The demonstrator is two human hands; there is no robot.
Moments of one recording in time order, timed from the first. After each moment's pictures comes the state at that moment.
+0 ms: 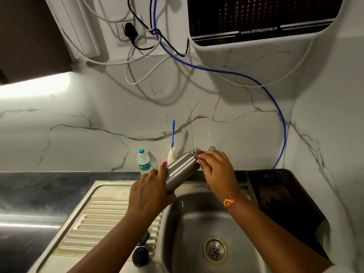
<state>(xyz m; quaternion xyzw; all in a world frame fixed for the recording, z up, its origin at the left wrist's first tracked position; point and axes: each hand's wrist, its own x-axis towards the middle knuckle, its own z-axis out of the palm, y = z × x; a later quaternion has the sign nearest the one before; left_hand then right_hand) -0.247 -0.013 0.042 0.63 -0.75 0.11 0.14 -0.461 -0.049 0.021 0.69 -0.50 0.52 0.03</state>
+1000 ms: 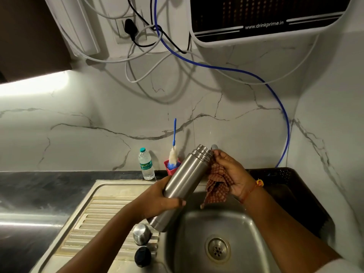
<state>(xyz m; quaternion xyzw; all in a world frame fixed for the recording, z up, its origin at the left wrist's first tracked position) -0.230 -0.020 0.043 0.48 -0.75 -0.41 0.18 -0.486 -0.055 0.034 0.31 -0.27 0.57 -0.71</state>
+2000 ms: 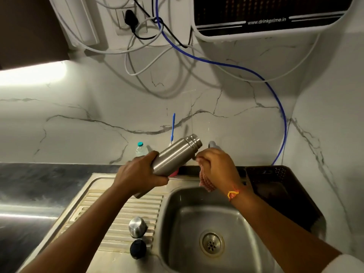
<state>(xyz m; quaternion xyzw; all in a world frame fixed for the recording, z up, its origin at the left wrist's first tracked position) -0.208 -0.045 0.072 0.61 -0.78 -0.03 0.14 -0.464 -0.037 0.048 0.73 -0.53 0.41 -0.10</state>
